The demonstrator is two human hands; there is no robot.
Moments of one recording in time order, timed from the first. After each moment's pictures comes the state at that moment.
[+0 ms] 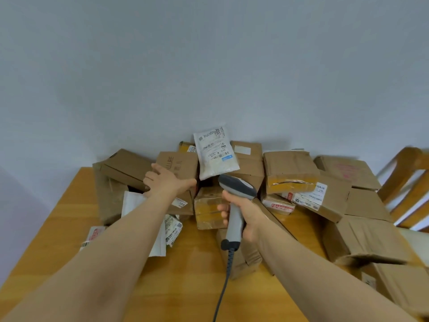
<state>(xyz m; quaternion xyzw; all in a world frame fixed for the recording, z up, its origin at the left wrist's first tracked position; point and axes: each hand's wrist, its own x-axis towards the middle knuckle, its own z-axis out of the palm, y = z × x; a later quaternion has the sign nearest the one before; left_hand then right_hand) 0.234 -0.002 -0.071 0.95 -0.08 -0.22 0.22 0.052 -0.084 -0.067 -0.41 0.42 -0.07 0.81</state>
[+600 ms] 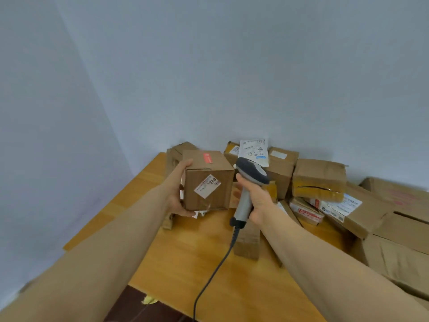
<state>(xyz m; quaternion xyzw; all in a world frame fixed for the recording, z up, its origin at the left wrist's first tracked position) 0.084 0.114 0.003 0.64 0.19 -0.37 0.64 0.000 -0.058 -0.039 -0.44 0.33 -0.07 0.83</state>
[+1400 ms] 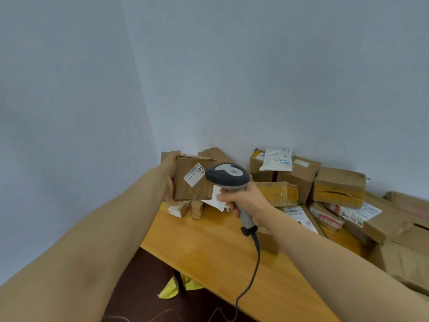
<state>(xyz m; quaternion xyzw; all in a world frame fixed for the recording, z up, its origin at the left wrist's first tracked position) 0.022 0.216 0.069 0.67 0.28 -0.24 0.65 -0.063 0.045 0.016 -0.75 0.08 0.05 0.65</state>
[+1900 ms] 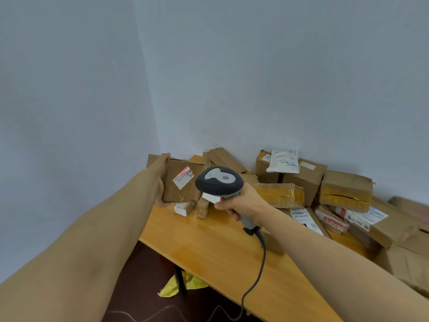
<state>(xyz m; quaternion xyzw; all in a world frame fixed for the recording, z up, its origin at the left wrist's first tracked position) 0.018 0.260 0.075 0.66 0.33 -0.21 0.64 -0.064 0.077 0.027 -0.83 0.01 0.07 0.55</state>
